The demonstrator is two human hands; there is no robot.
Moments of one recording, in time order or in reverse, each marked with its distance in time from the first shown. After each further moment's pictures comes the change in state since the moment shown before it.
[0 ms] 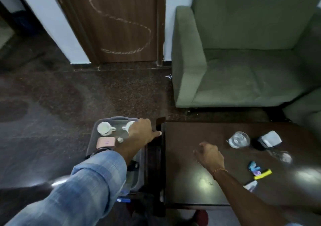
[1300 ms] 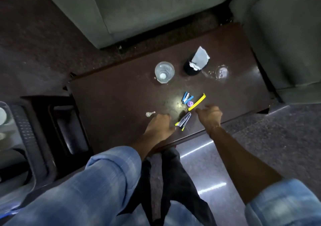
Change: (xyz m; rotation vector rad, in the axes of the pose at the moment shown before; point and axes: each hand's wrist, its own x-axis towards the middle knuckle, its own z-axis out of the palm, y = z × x) left_hand -0.019 0.363 0.275 -0.178 -0.476 0.391; right_hand 0.081 0.360 -0.005 0.574 0.187 0.750
